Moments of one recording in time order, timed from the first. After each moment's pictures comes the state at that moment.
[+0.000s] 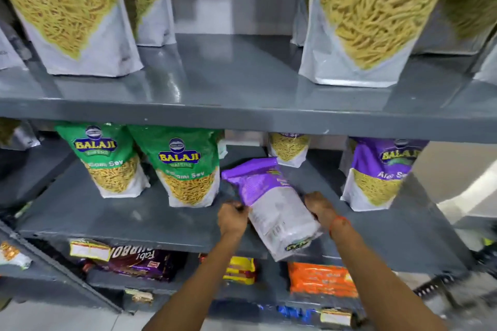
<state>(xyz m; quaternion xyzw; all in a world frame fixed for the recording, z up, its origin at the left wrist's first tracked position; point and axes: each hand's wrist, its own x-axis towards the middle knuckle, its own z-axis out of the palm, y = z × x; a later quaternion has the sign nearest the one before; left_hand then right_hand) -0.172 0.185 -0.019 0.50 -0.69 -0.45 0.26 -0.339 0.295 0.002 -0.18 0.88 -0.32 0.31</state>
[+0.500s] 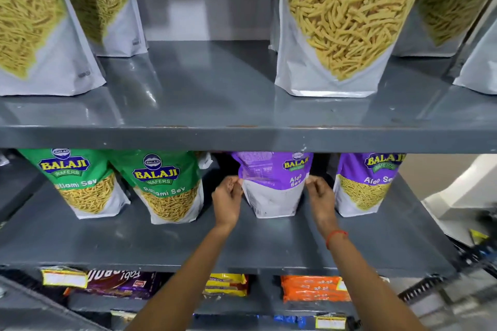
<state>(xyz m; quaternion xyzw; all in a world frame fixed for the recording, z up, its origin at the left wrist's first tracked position) -0.218 0.160 0.014 0.34 -0.69 -0.53 0.37 -0.363 0.303 -0.003 -0.18 0.70 -0.69 0.10</state>
